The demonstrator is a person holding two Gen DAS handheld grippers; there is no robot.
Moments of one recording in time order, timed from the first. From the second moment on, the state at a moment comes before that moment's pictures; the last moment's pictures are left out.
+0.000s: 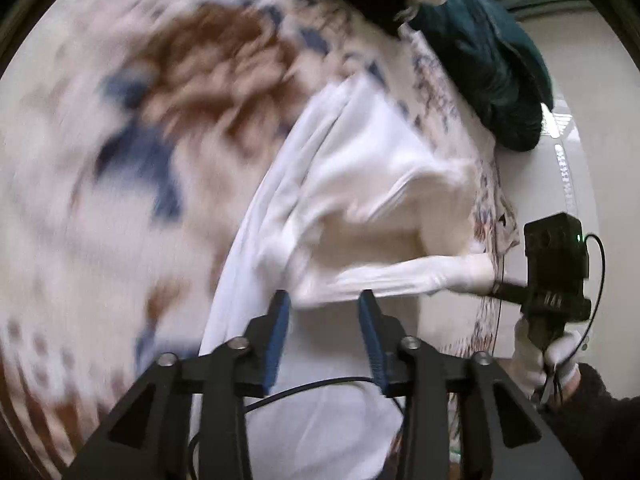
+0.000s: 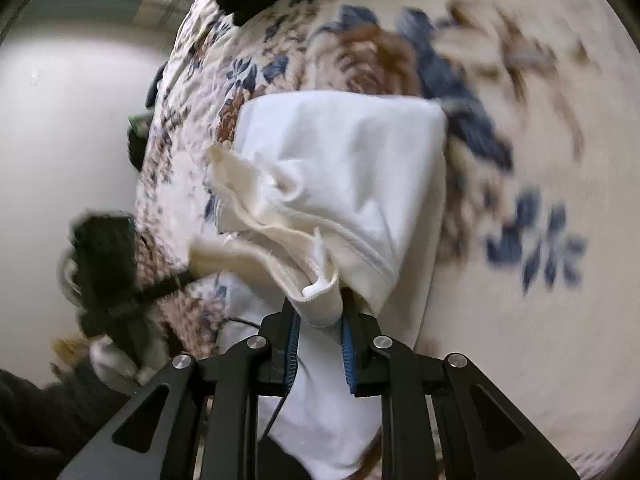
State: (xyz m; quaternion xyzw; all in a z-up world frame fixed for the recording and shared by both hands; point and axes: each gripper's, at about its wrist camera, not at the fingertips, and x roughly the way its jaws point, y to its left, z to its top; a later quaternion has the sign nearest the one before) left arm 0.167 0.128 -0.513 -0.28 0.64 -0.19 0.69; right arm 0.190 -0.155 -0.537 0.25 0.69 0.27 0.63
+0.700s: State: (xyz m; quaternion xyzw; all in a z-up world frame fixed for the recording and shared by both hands) left arm 0.267 0.066 -0.494 -0.26 0.63 -0.21 0.70; right arm 0.223 -0.171 -0.535 0.39 0.60 0.21 0.67
